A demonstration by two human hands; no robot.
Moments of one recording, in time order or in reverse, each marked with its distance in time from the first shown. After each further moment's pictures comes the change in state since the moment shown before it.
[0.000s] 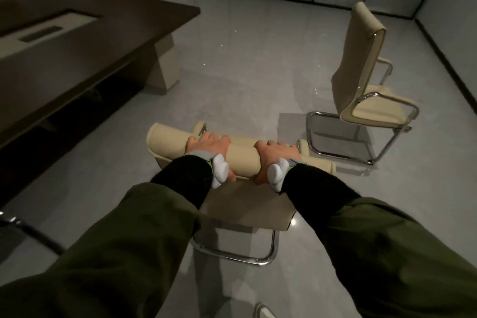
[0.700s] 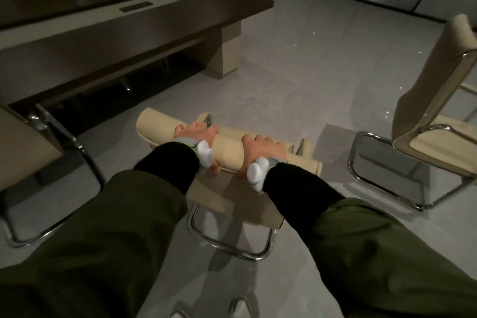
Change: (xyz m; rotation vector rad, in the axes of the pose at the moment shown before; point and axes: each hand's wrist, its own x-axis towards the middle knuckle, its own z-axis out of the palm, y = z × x) left_hand -0.057 0.030 0.005 -0.052 -0.029 -0.388; right_hand -0.002 0.001 0.010 0.029 -0.020 -0.336
